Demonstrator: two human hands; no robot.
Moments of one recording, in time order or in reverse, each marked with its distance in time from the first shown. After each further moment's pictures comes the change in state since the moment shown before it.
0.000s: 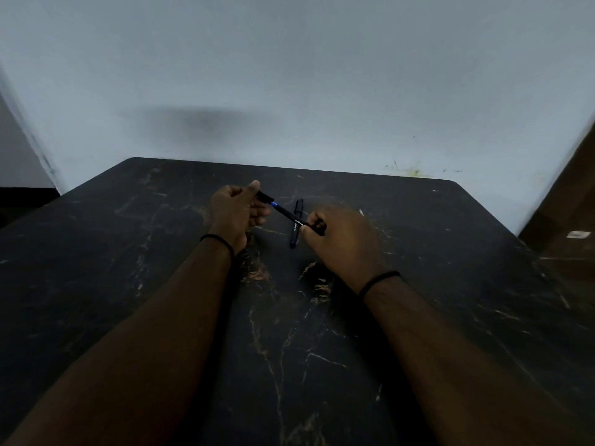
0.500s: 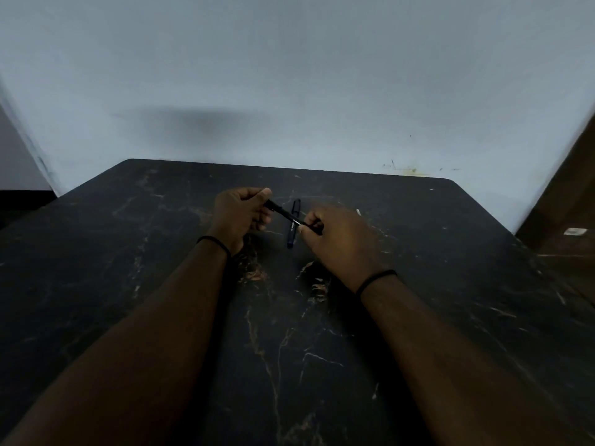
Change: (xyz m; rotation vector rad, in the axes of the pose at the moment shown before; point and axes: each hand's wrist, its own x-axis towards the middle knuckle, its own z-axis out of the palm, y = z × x) left_hand 0.002 -0.006 -0.001 0.114 -0.166 0.058; right_hand 0.001 -0.001 -0.002 -0.008 -0.011 -0.003
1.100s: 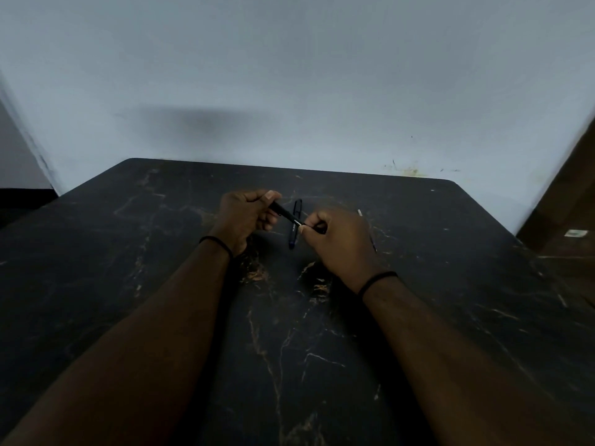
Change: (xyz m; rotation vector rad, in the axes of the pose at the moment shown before) left_hand 0.000 -0.003 0.002 -0.012 -0.095 0.020; right_hand 0.000 0.007 0.011 0.189 0.042 0.042
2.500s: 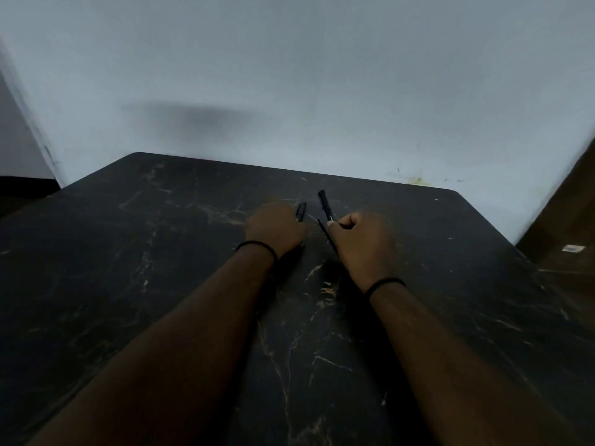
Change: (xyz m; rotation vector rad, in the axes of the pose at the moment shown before) left_hand -0.003 0.003 0.040 1.360 -0.040 0.111; right_hand -0.002 -0.001 -0.006 -0.014 0.146 0.357
